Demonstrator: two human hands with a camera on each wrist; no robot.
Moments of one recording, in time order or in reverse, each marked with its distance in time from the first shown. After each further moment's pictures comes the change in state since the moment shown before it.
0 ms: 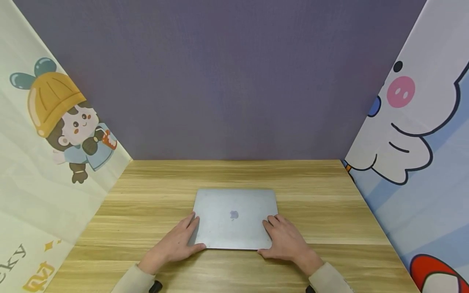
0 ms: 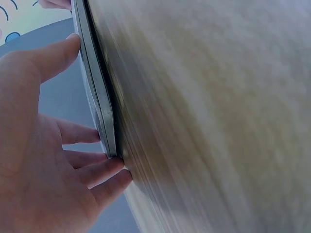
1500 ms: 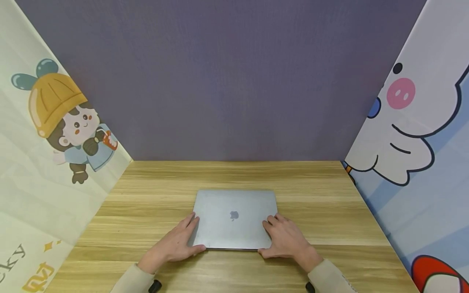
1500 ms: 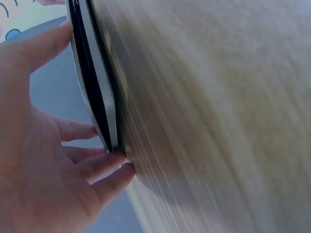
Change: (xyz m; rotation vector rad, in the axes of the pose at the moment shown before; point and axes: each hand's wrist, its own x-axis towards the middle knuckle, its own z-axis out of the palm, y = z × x) left_hand 0.002 -0.002 0.000 -0.013 -0.010 -0.011; right_hand 0.008 0.008 -0.001 -0.083 0.022 -0.067
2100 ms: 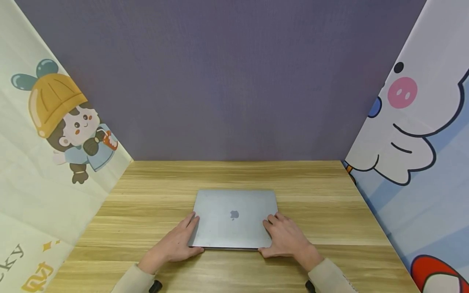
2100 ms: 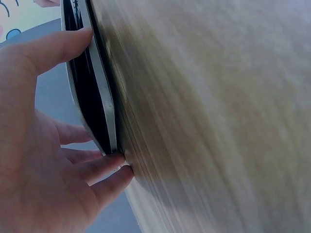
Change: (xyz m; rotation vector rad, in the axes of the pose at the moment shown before) left_hand -0.001 0.000 0.000 0.000 0.008 0.014; right_hand 0.002 0.001 -0.003 -0.006 -0.012 -0.005
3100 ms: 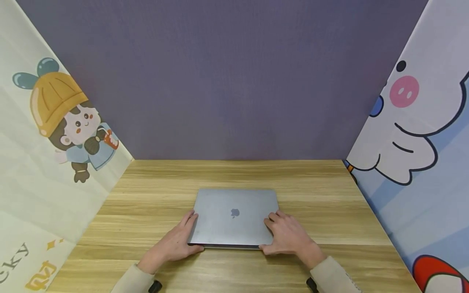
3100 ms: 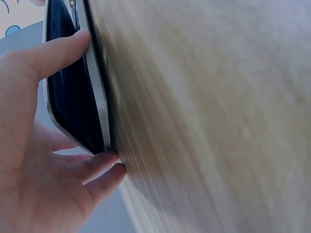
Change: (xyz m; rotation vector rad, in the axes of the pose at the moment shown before) left_hand 0.001 -0.003 0.001 -0.051 0.071 0.006; right_hand 0.002 0.003 -0.009 0.053 -0.011 0.020
